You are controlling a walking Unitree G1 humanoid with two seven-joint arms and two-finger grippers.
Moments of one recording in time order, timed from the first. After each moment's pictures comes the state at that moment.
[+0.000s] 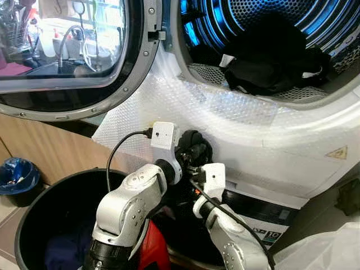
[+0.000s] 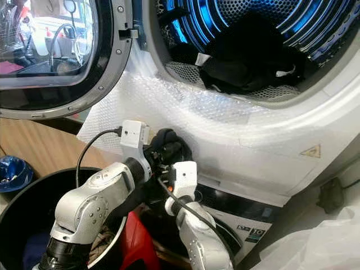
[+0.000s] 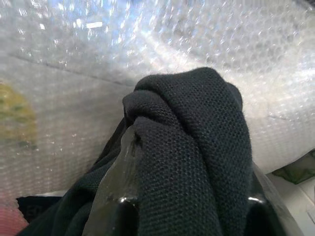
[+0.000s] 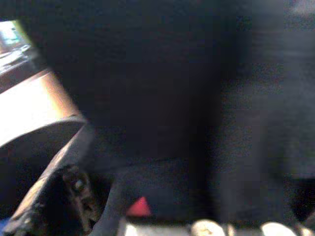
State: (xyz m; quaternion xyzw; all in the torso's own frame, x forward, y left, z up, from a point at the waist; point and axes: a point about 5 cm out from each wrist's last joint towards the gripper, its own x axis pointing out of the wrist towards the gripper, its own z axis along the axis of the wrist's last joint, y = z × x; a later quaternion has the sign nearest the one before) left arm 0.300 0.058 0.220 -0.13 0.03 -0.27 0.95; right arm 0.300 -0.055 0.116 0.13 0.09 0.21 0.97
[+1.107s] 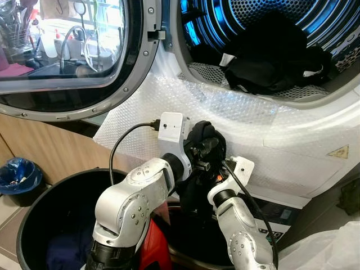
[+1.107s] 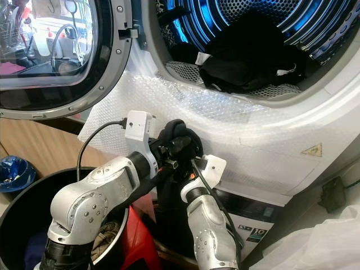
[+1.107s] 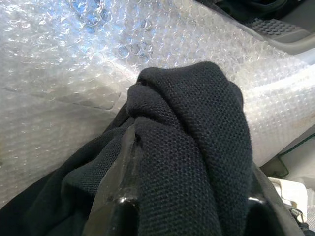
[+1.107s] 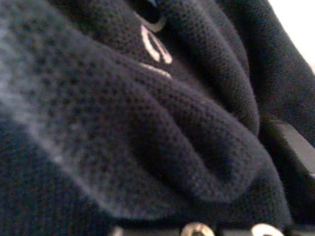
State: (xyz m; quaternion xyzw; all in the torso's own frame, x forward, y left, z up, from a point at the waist) left arm 0.288 0.046 0.241 -0.15 0.03 -0.30 0.94; right arm 0.314 -0.068 0.127 0.30 0.05 0.17 0.94
